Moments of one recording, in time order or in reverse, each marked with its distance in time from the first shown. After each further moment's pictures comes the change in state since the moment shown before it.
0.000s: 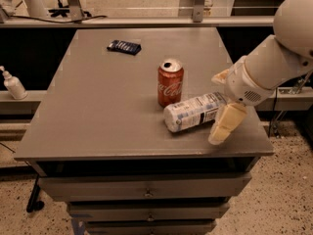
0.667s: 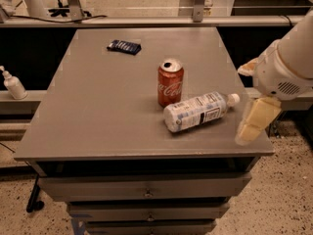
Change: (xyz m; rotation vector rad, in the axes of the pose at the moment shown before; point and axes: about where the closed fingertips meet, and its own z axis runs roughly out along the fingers) arm 0.022 0.017 -0.070 0.060 0.124 0.026
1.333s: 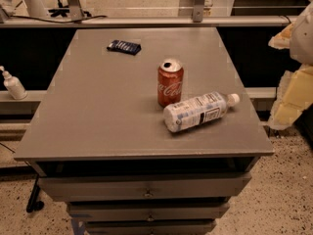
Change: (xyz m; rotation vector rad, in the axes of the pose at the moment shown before) arm 0.005 -0.001 -0.083 0.060 0.104 0.015
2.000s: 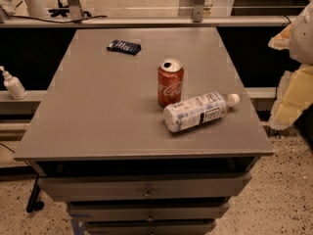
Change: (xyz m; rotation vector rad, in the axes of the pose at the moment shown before) arm 0.001 0.000 0.001 -0.010 0.009 0.000
